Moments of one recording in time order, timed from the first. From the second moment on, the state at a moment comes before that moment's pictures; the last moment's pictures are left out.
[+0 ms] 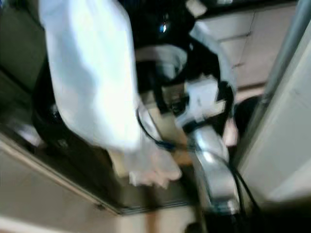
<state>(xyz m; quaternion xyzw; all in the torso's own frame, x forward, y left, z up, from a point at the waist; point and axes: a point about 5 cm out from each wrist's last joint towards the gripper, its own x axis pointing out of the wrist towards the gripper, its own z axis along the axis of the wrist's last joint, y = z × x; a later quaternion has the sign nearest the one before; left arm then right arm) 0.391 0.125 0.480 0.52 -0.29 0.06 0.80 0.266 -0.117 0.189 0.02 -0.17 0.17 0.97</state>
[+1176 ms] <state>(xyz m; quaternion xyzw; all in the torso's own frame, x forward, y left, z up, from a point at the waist) 0.429 0.184 0.321 0.34 0.02 0.00 0.94 0.211 -0.116 0.244 -0.08 -0.21 0.19 0.95</state>
